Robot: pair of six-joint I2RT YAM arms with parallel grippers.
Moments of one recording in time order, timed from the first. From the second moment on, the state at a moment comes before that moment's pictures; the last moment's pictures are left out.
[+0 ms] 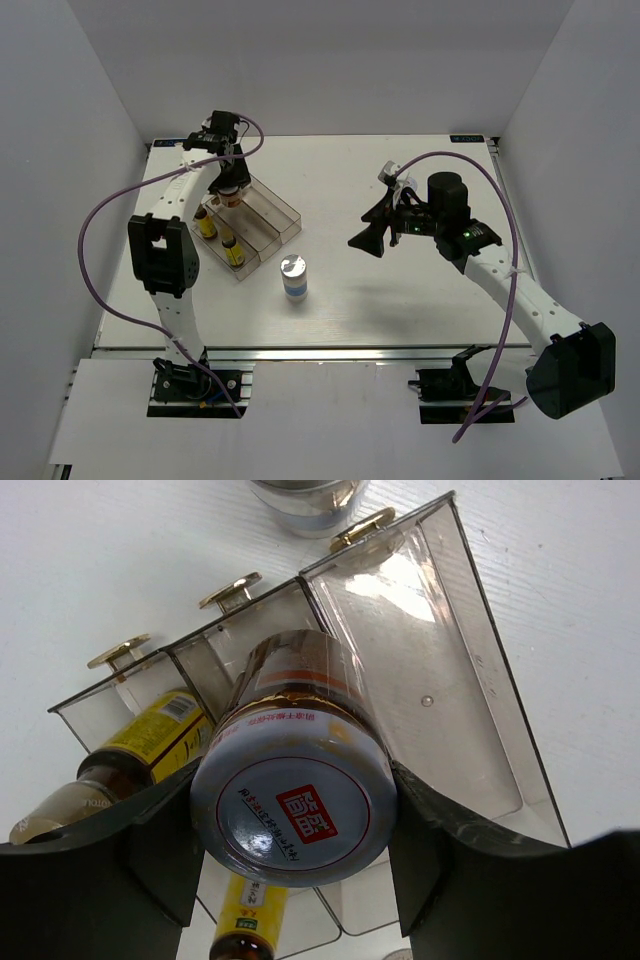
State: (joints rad) left arm -0.18 1.99 1.88 -0.94 -0.29 -0.42; right arm 0.44 1.19 0.98 -0.16 -0.79 -0.04
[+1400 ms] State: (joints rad) left arm -0.12 2.08 1.81 -0.84 -0.25 -0.35; right arm 0.43 1.21 0.97 -0.16 -0.74 -0.07
